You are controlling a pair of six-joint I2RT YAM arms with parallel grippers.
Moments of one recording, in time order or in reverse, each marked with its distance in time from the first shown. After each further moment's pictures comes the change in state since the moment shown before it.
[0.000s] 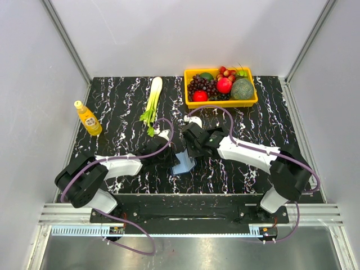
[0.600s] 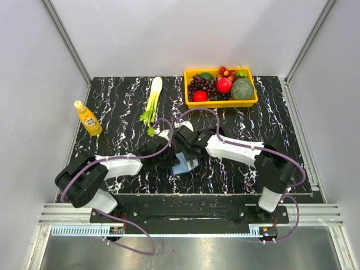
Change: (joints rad) left arm 0.000 0.000 0.005 -0.006 0.000 0.000; right arm 0.041 0.143 0.100 -0.105 0.023 -0.098
